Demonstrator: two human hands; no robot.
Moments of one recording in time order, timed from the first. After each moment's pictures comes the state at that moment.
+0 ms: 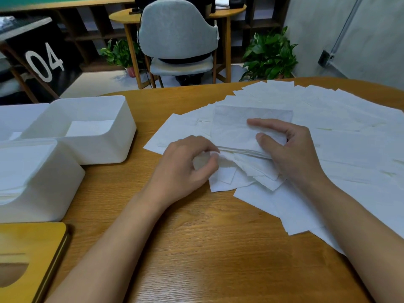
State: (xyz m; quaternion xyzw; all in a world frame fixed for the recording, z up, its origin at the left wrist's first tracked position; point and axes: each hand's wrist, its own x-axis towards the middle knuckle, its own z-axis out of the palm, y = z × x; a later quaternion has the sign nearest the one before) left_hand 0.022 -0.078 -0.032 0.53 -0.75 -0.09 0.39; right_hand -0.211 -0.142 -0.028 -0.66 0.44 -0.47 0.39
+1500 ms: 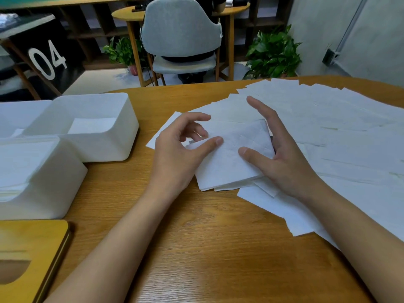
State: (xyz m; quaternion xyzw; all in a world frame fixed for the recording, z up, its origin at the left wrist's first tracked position) left_hand 0.016 -0.077 -0.018 0.58 -0.57 -0.22 0.53; right_hand -0.196 -0.123 -0.023 -0.76 0.32 -0.39 0.41
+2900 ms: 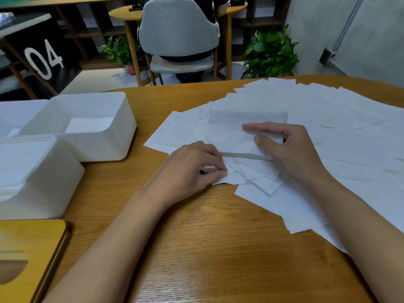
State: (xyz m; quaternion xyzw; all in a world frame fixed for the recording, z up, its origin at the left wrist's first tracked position) left_hand 0.028 -0.084 -0.042 0.51 -0.81 -0.14 0.26; right_hand -0.212 -0.142 -0.026 -0.68 0.44 -0.43 0.41
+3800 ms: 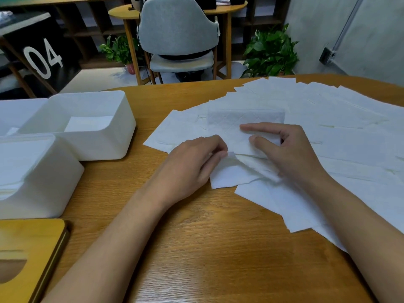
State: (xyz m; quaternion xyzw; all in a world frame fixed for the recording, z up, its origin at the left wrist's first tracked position) left_hand 0.020 -0.079 -0.034 0.51 -0.79 -0.10 0.31; right_hand -0.209 -0.138 -0.027 -0.70 0.44 -0.41 0.40
